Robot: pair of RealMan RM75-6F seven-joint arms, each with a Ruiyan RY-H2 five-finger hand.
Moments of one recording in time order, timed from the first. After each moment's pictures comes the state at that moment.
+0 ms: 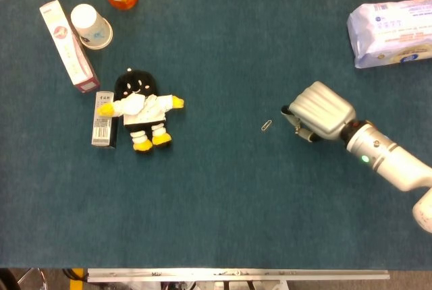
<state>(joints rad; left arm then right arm) 0.04 -1.16 -0.02 -1.49 1.46 1.54 -0.06 0.73 -1.53 0.00 -1.38 -1.50 0.84 -0.22</state>
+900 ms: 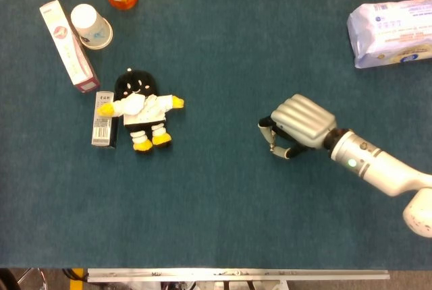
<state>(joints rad) 0.06 -1.14 -0.01 -1.52 1.48 1.56 -0.04 0.77 -1.54 0.00 -1.44 -1.52 0.80 0.08</state>
